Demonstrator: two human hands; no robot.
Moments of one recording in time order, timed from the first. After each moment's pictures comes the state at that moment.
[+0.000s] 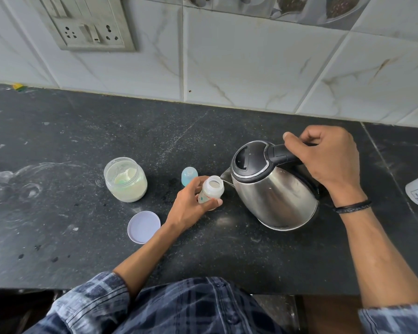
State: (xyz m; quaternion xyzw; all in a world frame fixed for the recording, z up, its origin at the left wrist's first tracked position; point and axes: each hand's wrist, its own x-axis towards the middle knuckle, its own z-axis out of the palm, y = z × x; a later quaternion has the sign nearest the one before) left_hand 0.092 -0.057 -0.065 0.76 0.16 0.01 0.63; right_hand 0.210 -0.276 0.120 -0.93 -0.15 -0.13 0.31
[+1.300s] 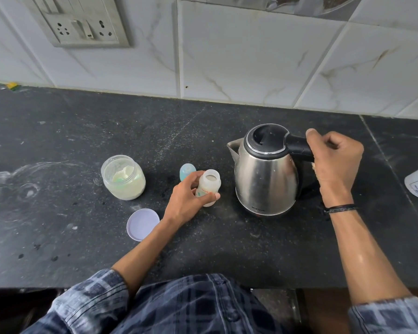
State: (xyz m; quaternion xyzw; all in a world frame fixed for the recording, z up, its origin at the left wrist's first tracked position) left_hand 0.098 -0.054 -0.064 0.78 0.20 0.02 0.60; right_hand 0.217 -0.293 0.083 -0.83 0.00 -0.16 0.53
